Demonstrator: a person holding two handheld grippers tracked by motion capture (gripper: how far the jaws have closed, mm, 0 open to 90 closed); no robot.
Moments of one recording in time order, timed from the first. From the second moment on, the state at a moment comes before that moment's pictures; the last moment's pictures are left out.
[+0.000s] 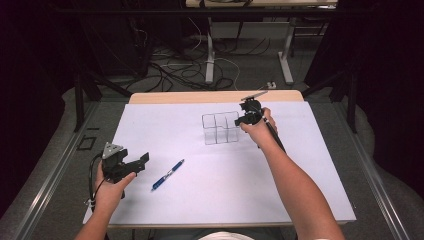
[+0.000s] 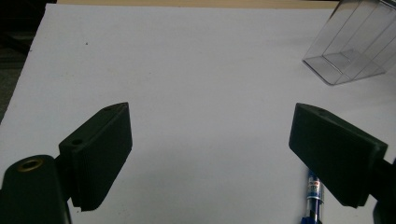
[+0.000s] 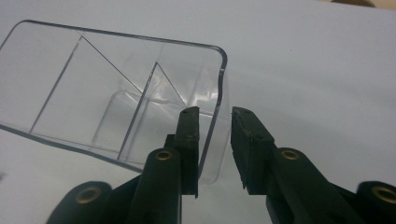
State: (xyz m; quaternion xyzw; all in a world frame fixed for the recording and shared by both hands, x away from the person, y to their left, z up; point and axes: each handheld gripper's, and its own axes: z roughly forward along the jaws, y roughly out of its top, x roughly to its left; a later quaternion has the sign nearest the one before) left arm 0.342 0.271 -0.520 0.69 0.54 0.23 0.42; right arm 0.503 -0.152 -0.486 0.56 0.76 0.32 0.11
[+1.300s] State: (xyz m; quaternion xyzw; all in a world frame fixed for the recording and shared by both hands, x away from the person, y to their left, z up) left arm 0.342 0.271 -0.521 0.69 0.54 0.23 0.43; right arm 0.506 -0.145 -0.472 0.67 0.70 0.26 0.00
